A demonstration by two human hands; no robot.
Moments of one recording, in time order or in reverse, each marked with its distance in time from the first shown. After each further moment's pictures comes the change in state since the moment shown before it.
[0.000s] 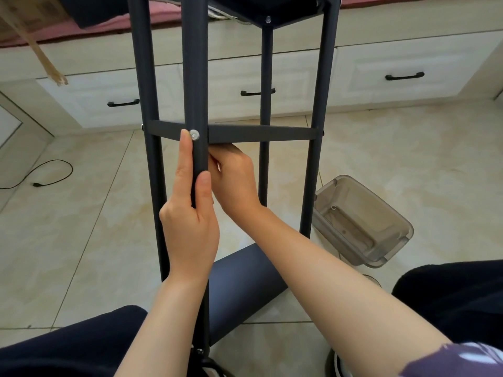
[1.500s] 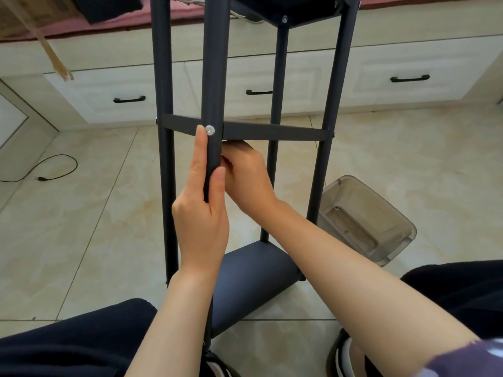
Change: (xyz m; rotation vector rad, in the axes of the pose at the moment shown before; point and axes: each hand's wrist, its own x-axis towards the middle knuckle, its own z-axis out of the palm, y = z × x) left_hand 0.000 -0.005 -0.002 -0.102 -0.009 0.040; right_hand 0.003 -0.007 -0.013 -0.129 -0.153 -0.112
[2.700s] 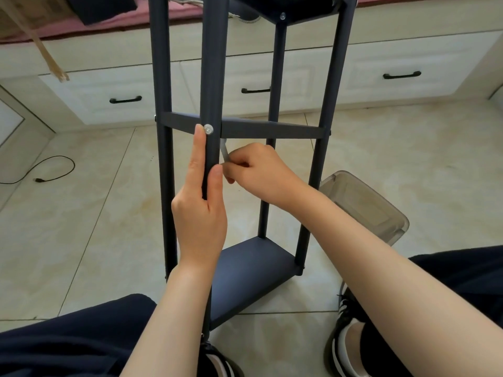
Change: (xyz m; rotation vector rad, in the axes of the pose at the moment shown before) left_hand -0.003 0.007 0.001 0.030 -0.007 -0.033; right_hand 0.001 -0.014 -0.059 0.105 -0.471 0.357
